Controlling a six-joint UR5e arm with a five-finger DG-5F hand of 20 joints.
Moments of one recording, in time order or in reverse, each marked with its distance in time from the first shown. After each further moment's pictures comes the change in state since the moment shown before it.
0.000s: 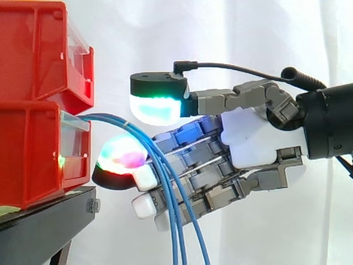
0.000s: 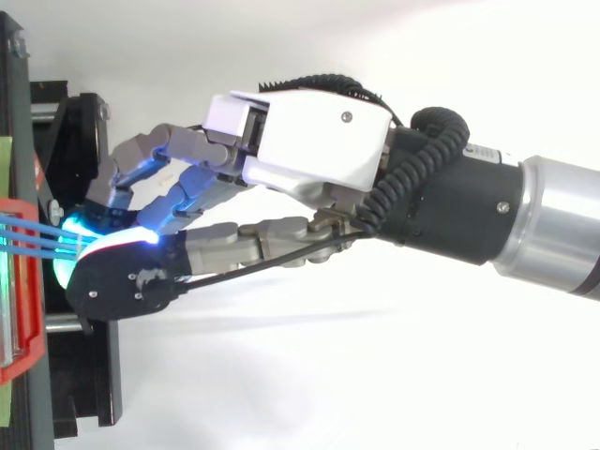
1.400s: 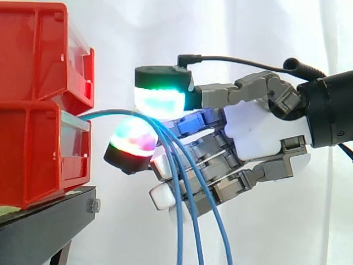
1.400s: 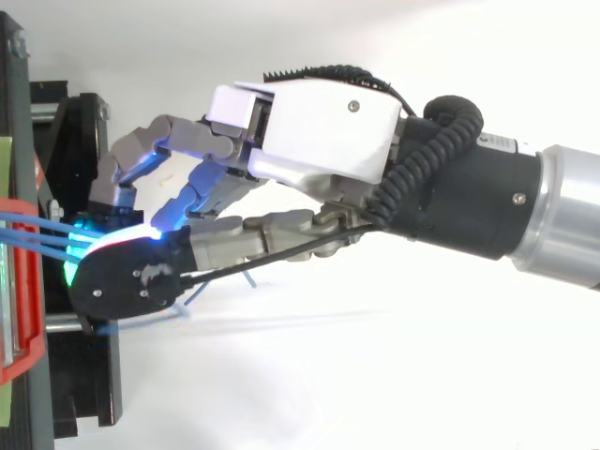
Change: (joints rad) arm -0.005 0.000 0.045 -0.093 -0.010 0.008
